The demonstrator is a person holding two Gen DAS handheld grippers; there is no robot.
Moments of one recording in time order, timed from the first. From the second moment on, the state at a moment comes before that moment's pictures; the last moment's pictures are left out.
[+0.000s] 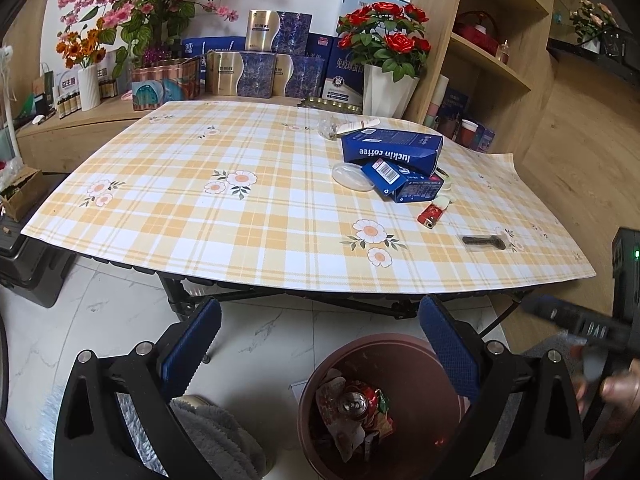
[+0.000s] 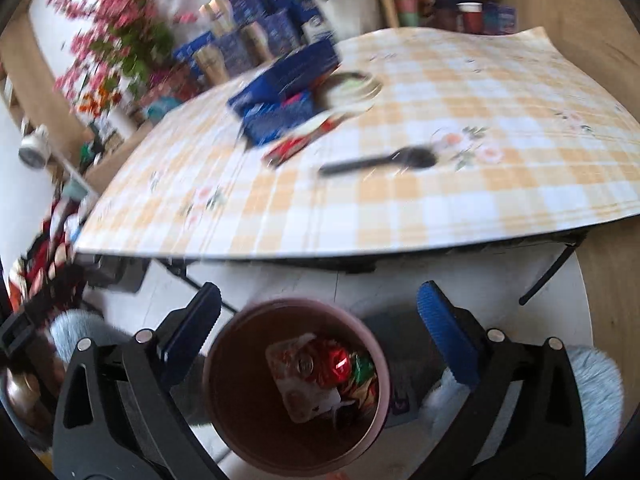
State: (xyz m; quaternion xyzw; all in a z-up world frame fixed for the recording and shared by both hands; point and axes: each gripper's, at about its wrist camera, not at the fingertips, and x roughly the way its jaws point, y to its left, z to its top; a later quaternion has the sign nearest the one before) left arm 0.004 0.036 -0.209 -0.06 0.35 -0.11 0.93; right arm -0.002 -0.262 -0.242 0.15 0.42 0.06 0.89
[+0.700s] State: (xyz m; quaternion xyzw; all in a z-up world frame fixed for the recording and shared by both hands) left arm 0.047 0.007 -0.211 -0.07 0.37 -0.16 0.91; right arm 0.113 -0.286 -0.244 -0.12 0.47 0.13 0.87
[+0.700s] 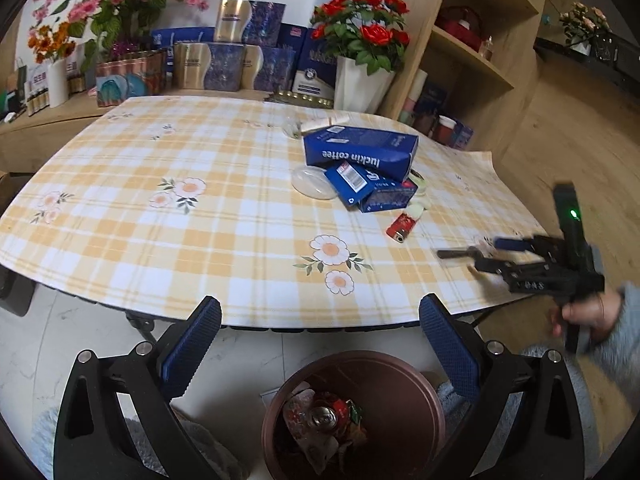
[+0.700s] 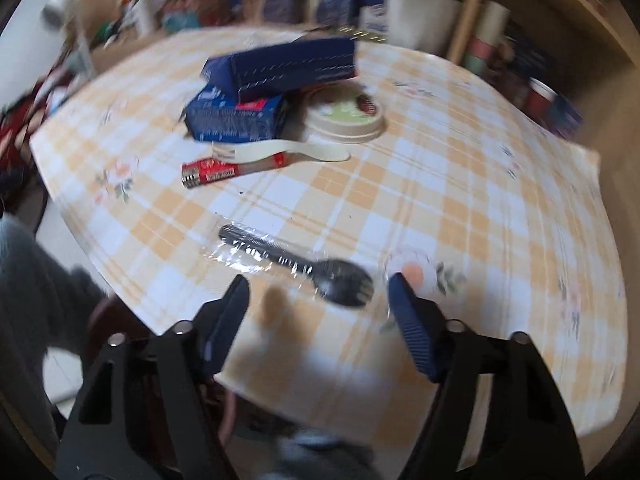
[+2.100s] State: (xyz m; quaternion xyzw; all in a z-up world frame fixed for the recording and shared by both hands) left arm 0.161 -0.041 -0.203 -0.12 0.42 -0.20 0.88; right arm 0.106 -0.313 -0.218 0.16 0.37 0.14 0.90
